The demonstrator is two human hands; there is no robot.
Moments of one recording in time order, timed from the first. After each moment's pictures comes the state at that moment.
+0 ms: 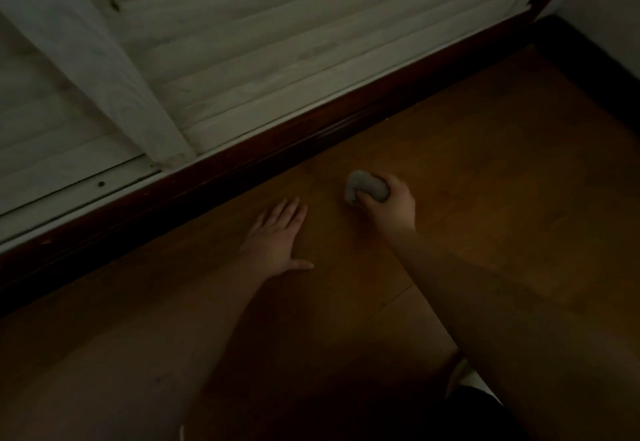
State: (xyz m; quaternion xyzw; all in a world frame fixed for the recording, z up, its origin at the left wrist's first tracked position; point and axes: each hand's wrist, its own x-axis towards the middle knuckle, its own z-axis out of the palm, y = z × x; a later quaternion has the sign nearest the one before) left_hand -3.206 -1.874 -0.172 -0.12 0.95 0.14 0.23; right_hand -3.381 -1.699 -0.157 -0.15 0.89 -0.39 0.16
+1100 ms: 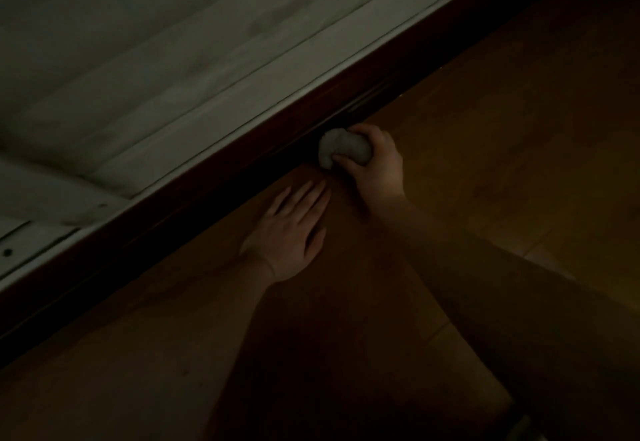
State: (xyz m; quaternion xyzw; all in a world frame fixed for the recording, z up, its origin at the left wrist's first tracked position) left_hand -3.280 -1.893 -0.222 -0.01 0.99 0.05 0.10; right_hand -3.448 -1.777 -0.203 -0.22 0.85 -0.46 0.10
